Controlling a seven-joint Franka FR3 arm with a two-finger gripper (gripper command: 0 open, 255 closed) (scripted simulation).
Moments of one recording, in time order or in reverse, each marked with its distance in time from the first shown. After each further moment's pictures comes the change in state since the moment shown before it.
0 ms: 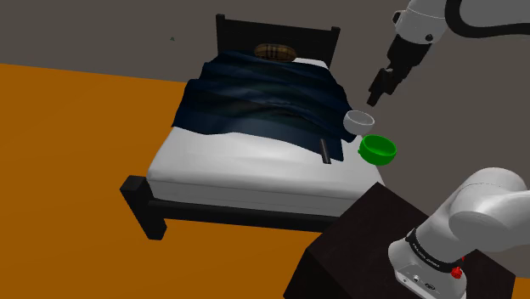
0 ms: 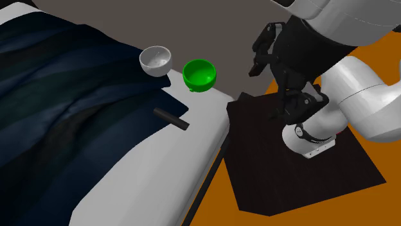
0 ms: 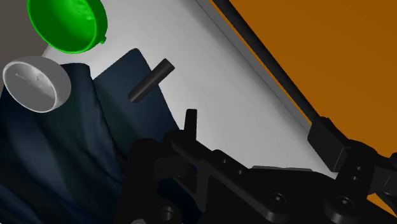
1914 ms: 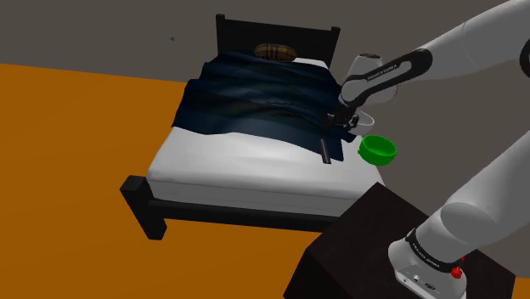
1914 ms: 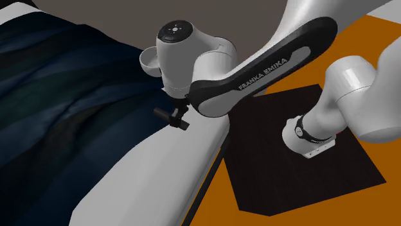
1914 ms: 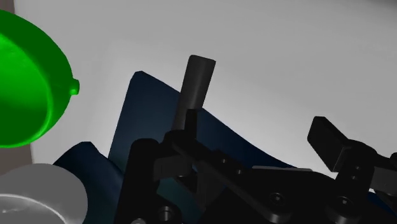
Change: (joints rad) arm -0.183 0.777 -0.171 -0.061 0.096 0.787 0.198
